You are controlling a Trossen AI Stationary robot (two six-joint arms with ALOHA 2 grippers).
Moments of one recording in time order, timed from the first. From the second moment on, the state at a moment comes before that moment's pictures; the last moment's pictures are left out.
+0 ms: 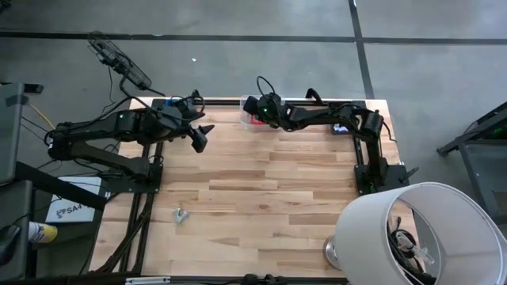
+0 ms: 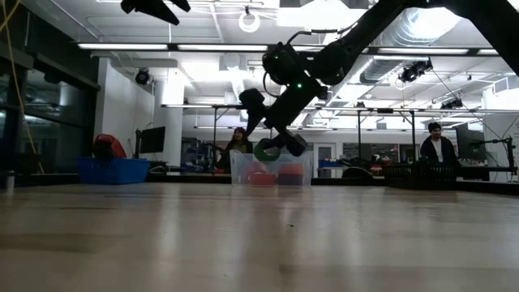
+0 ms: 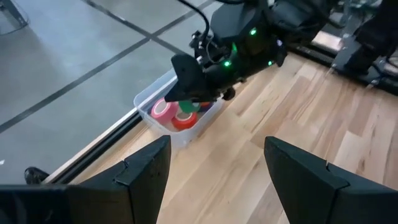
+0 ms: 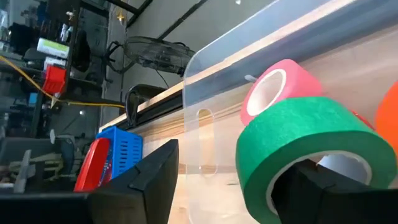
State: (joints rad) left arm 0.05 1.02 1.25 -0.80 -0.52 -0.37; right arm -0.43 2.02 1.33 0.14 0.28 1.31
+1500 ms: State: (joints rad) left arm 0.05 0.98 1.25 -0.96 -0.52 -0.51; right arm -0.42 2.02 1.69 -0.44 0.04 0.68
